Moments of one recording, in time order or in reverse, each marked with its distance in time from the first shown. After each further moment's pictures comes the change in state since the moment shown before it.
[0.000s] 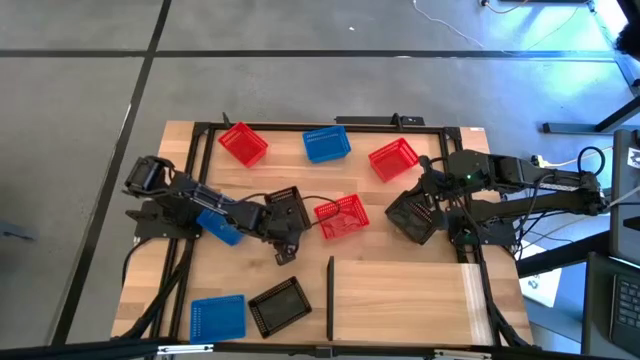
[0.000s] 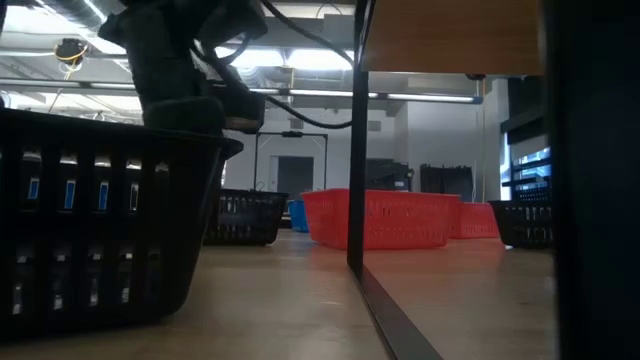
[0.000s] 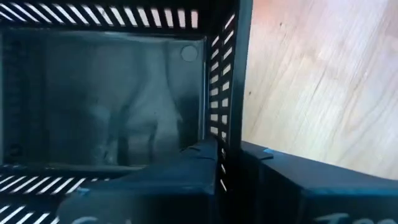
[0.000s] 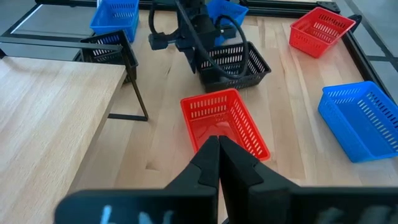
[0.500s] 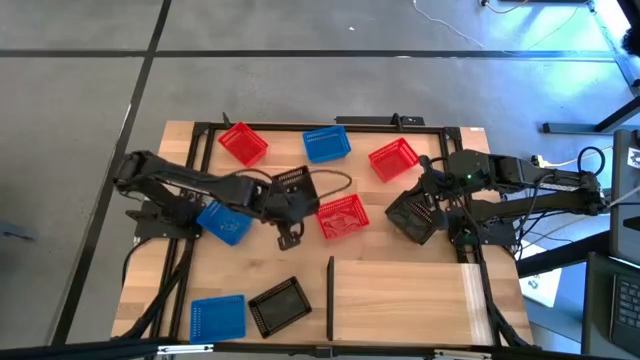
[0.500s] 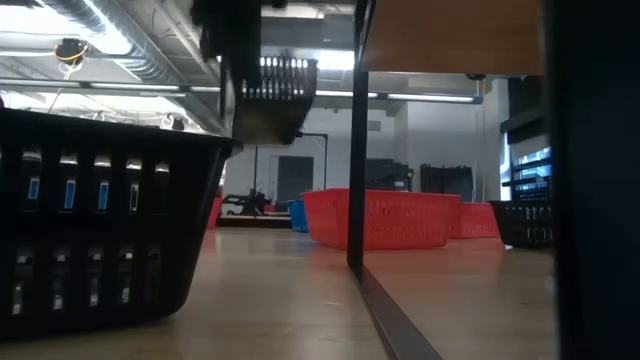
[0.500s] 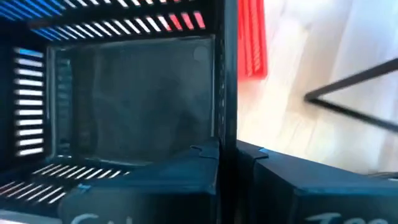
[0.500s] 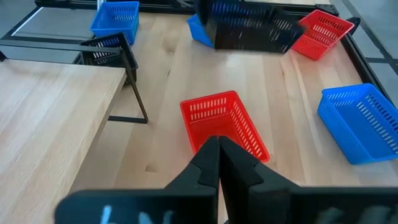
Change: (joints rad) left arm 0.041 -0.128 0.450 -0.466 -0.072 0.153; right arm 0.000 0.000 0.000 0.009 0.000 0.001
